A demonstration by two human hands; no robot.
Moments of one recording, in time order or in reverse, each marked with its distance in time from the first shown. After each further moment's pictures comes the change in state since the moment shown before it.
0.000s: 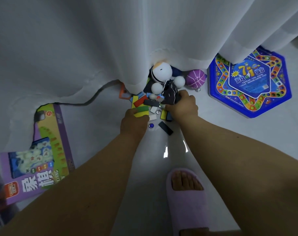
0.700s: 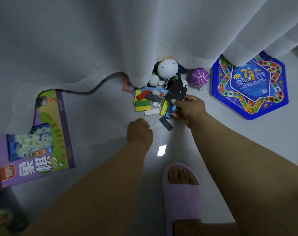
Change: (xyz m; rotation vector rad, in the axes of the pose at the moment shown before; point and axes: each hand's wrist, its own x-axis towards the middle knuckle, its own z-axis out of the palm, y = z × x) left_hand -0.014 -0.042 0.018 0.370 -0.013 0.137; right_hand -0.019 0.002 -0.020 0.720 -0.161 0.250
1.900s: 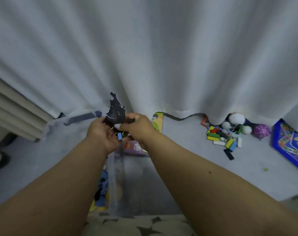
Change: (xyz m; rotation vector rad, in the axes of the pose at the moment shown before) left_hand -0.259 -0.113 -0.329 -1.511 0.390 -0.239; right_hand -0.389 0.004 0.233 -0.309 -1.009 -0.326
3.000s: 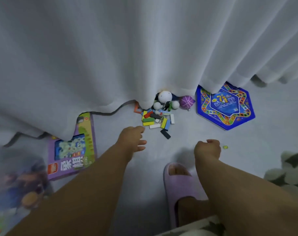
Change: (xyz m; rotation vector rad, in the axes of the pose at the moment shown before) left_hand 0.017 -0.206 0.194 0.895 -0.340 -0.175; right_hand -0.142 0.166 -0.335 -0.043 1.497 0.540
